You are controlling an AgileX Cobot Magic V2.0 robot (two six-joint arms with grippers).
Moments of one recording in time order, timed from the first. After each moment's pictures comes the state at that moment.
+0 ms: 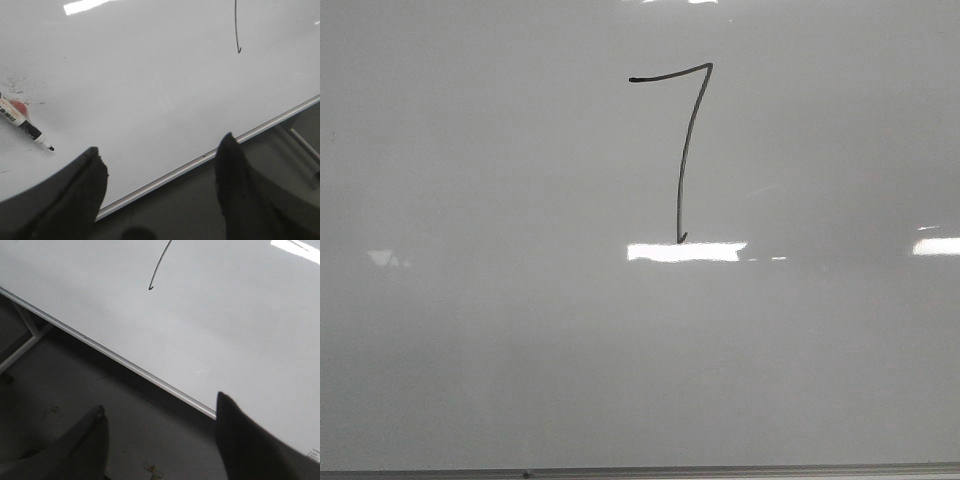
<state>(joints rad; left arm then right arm) -0.36 0.44 -0.74 -0.10 0.95 0.15 0.39 0.33 -0.88 0.12 1.21 -0.13</state>
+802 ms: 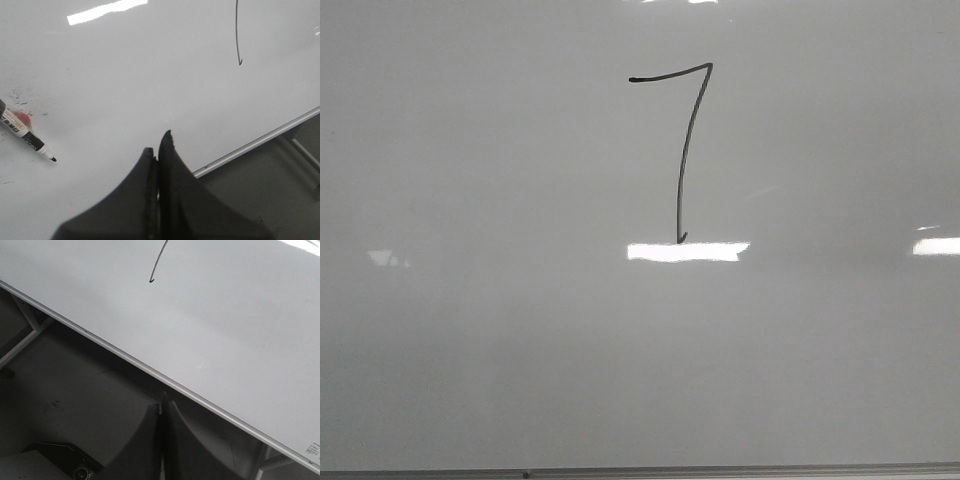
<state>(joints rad) -0.36 0.44 -0.74 -0.10 0.91 0.15 0.39 0.33 -0.88 0.12 1.23 -0.13</state>
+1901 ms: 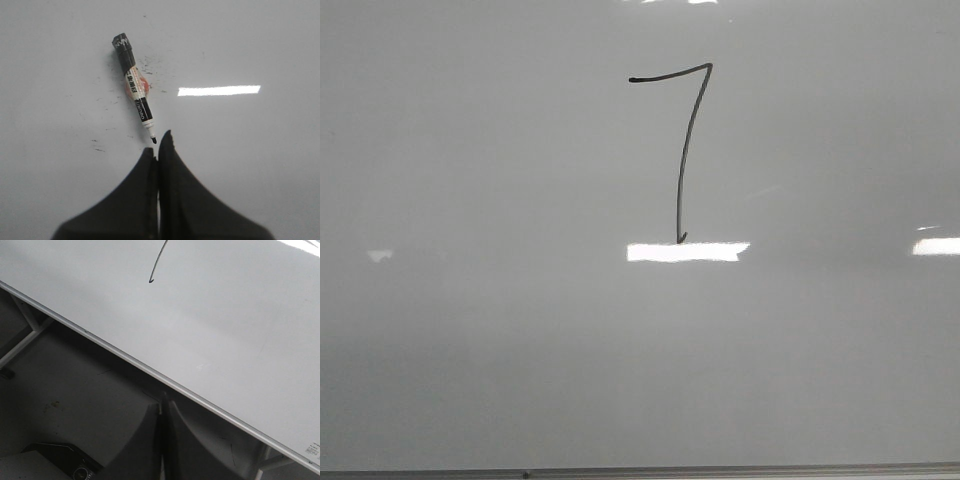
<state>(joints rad) 0.00 -0.01 -0.03 0.01 0.28 0.01 0.39 0.33 -0.88 0.12 1.23 -0.13</state>
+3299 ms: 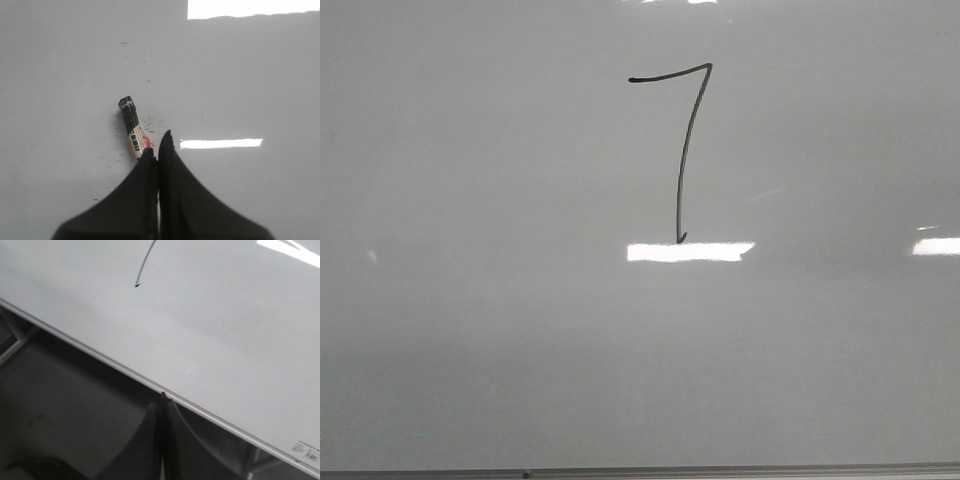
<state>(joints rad) 0.00 -0.01 0.01 0.02 0.04 -0.01 0.33 0.29 -0.84 0.09 1.18 -0.13</state>
